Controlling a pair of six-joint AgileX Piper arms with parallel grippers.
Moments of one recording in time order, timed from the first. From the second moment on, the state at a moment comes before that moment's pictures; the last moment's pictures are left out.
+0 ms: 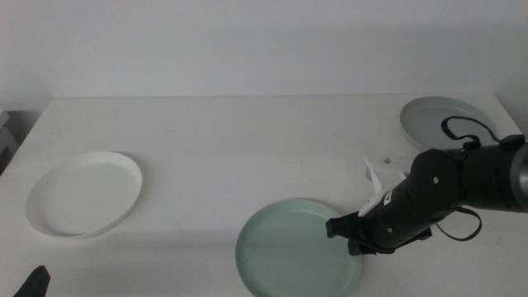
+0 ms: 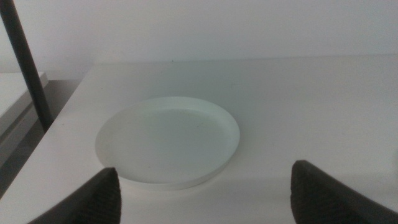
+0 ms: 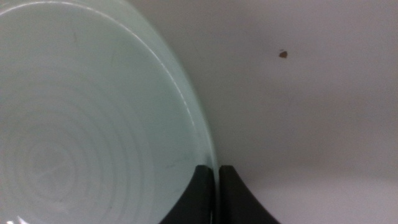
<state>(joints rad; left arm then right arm) -0.04 -0.01 0.03 -0.02 0.22 -0.02 0.48 1.76 -0.91 0.30 0.46 0.18</state>
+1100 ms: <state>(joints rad) -0.04 -0.01 0.03 -0.02 0.22 -0.02 0.07 1.79 -1.48 0.06 0.81 0.12</state>
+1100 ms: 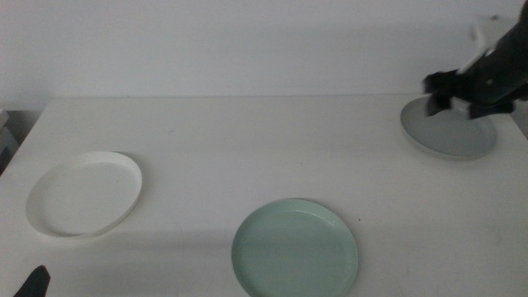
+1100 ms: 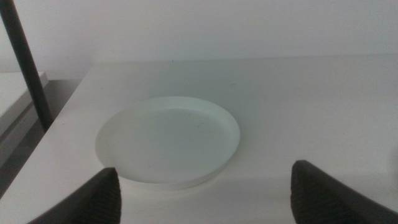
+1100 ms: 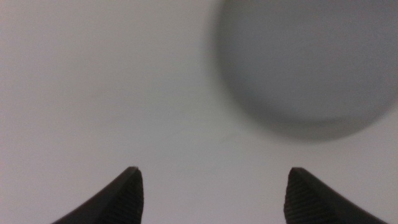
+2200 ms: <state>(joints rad) -0.04 -0.01 0.03 -0.02 0.22 -0.02 -0.20 2.31 -1.90 0.16 0.78 0.03</state>
